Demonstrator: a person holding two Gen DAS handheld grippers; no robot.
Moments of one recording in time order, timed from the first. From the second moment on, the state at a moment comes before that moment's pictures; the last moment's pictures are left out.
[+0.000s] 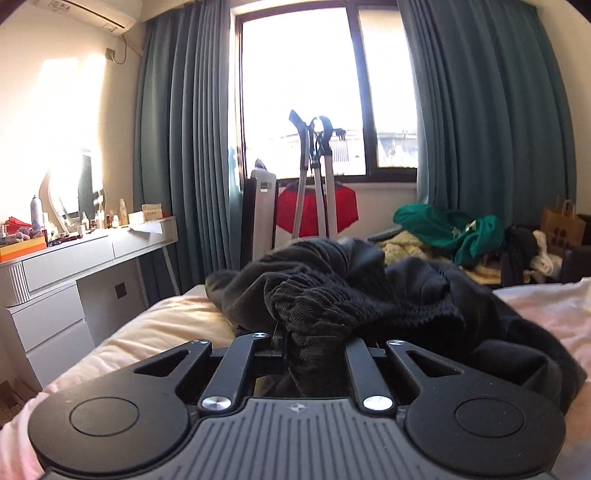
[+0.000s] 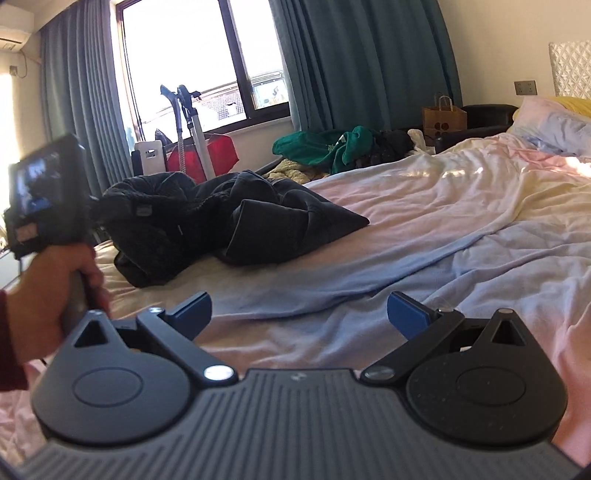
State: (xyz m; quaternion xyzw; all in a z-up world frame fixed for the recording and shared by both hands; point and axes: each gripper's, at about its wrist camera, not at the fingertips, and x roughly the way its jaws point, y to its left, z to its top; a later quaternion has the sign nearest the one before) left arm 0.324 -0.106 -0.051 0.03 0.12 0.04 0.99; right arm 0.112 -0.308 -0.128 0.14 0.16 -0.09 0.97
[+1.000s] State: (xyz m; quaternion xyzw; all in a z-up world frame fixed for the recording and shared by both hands) left arm 0.288 0.182 -0.077 -0.18 0.15 -0.04 0.97; right arm 0.299 -0.155 -0.133 -0.08 0.26 0.02 0.96
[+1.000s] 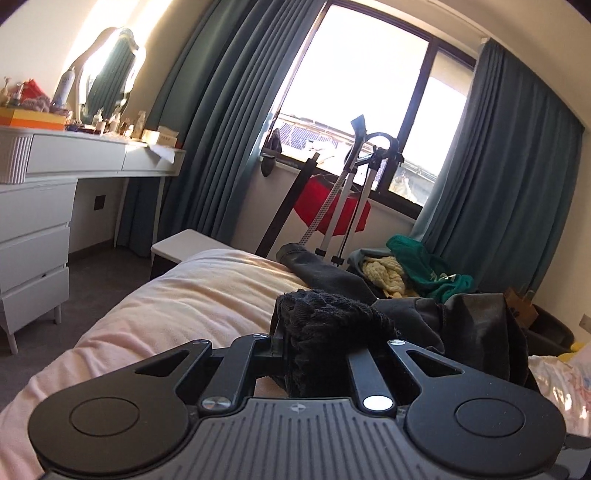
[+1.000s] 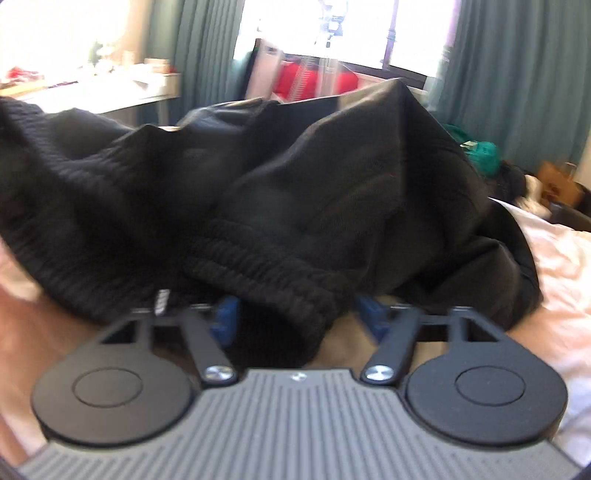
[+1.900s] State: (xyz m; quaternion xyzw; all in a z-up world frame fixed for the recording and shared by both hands) left arm 0.129 0.136 -0.057 -0.14 0.27 -0.01 0.95; right arm 0.114 -0.227 -0.044 0.16 0.29 0.03 0.94
